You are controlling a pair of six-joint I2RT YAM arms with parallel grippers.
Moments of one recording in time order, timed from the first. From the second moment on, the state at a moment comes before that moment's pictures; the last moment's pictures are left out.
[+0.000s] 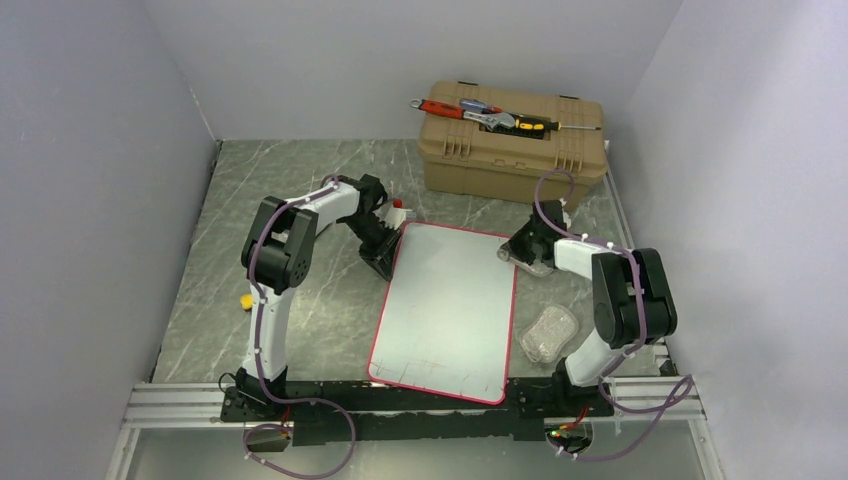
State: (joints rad) left arm -0.42 2.20 1.58 -0.97 0.63 0.26; right arm 0.11 1.64 0.77 -0.04 -0.08 0.87
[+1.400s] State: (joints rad) left arm -0.43 2.20 1.60 -1.00 0.62 0.27; right arm 0.36 1.79 0.92 0.04 0.10 1.00
